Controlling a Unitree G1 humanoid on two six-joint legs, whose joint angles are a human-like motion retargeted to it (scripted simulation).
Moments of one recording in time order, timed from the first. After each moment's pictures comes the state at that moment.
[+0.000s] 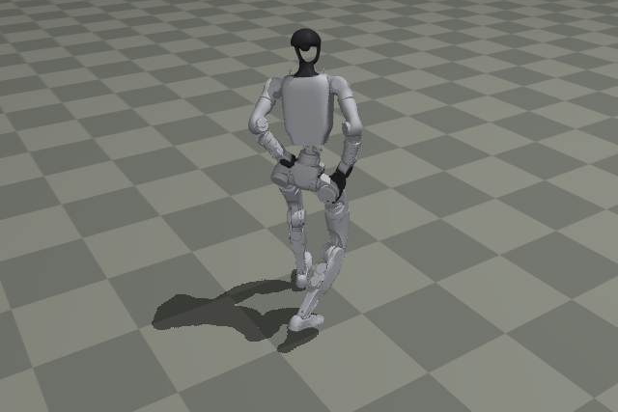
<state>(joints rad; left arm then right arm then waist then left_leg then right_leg) 0.67 0.34 -0.78 0.22 -0.46 -0.14 -0.36 0.41 -0.40 0.80 0.59 -0.43 -0.20 0.14 0.10 -0.24 0.05 -0.61 -0.01 0.32 0.47 -0.46 0.06 -0.15 -0.25 -0.29 0.87 -0.59 0.11</state>
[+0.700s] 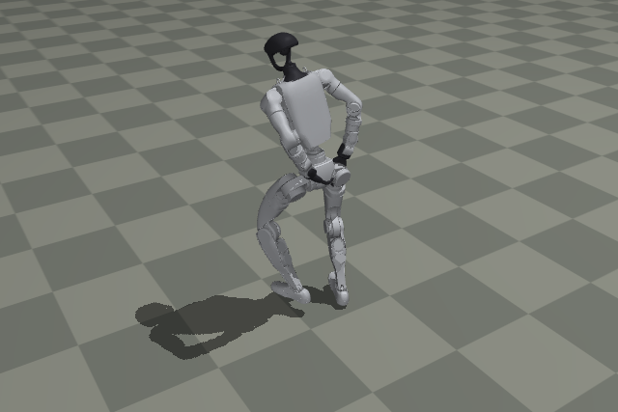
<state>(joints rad) 0.61 0.30 -0.80 0.39 -0.52 -0.17 -0.26 0.40 -0.45 0.83 0.52 -0.43 -0.23 -0.11 0.12 -0.07 0.19 -0.61 0.29 0.31 1.05 -0.64 -0.01 -0.28 -0.12 -0.39 0.55 -0.58 0.09</state>
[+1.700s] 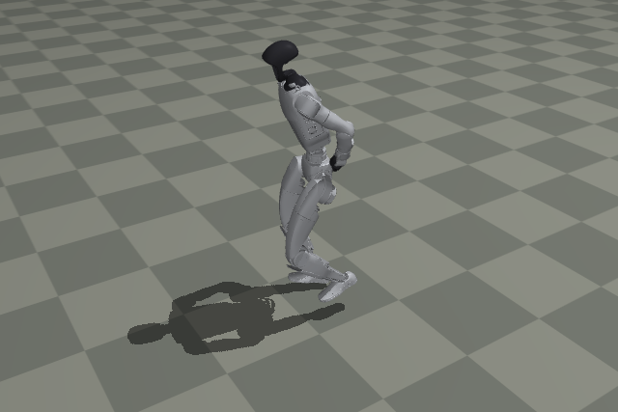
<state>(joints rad) 0.59 0.21 -0.86 0.51 -0.46 -0.20 -0.23 0.42 -0.35 0.85 0.60 -0.44 -0.24 -0.23 -0.02 0.02 0.27 -0.51 0.17 0.11 1.31 -0.59 0.00 -0.29 -0.04 -0.25 0.62 -0.55 0.05</state>
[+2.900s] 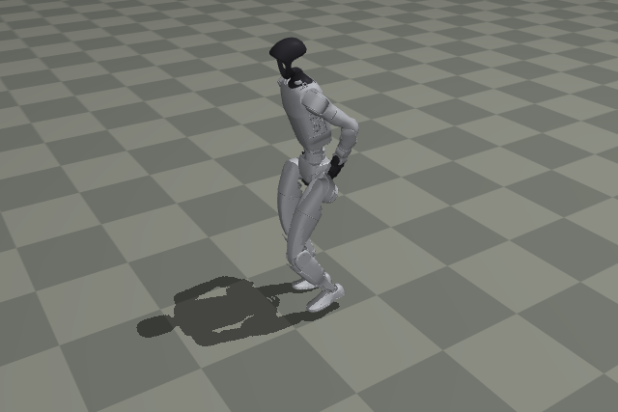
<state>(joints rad) 0.61 0.17 -0.85 0.52 -0.84 -0.17 0.05 0.34 -0.33 0.83 0.72 -0.55 -0.20 -0.40 -0.09 0.03 0.25 -0.52 0.12 0.03 1.12 -0.53 0.00 -0.18 0.08 -0.15 0.55 -0.55 0.02</state>
